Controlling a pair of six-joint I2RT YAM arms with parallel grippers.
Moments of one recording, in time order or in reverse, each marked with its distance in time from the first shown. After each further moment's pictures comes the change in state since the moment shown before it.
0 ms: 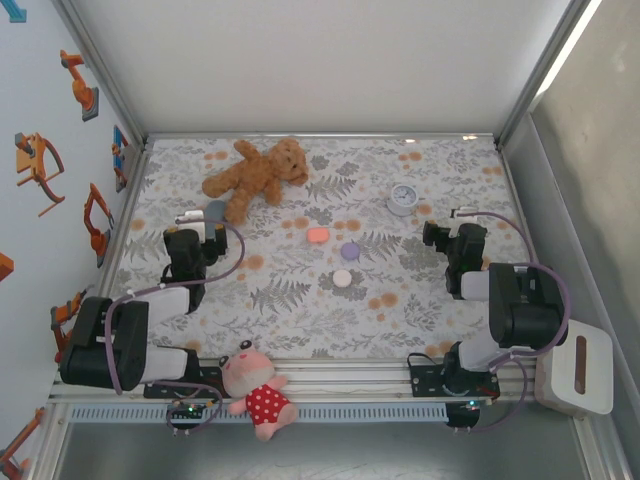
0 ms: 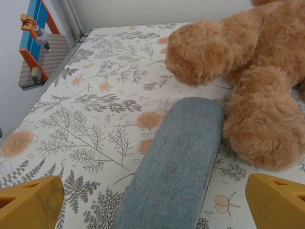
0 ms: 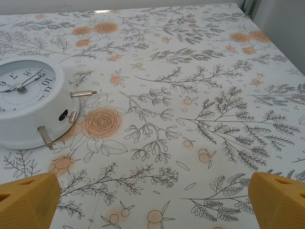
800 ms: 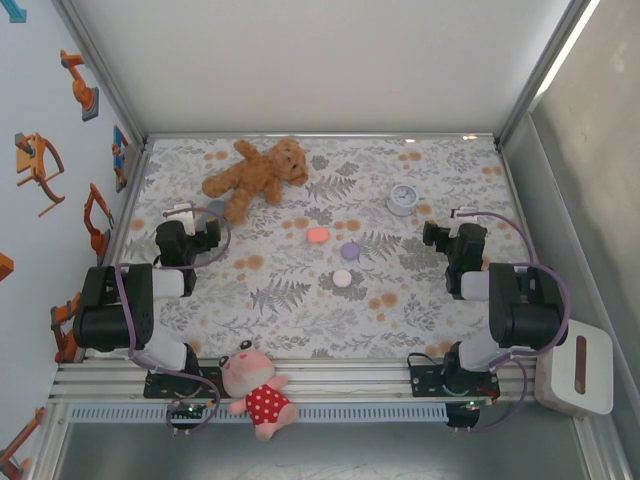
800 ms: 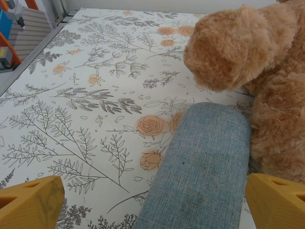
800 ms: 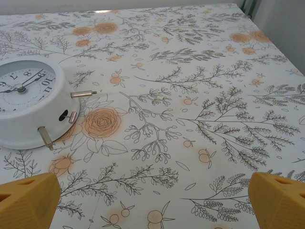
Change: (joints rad) left arm 0.158 0.209 0.091 0.078 0.230 -0.046; right arm 0.000 0.000 0.000 0.000 0.000 0.000
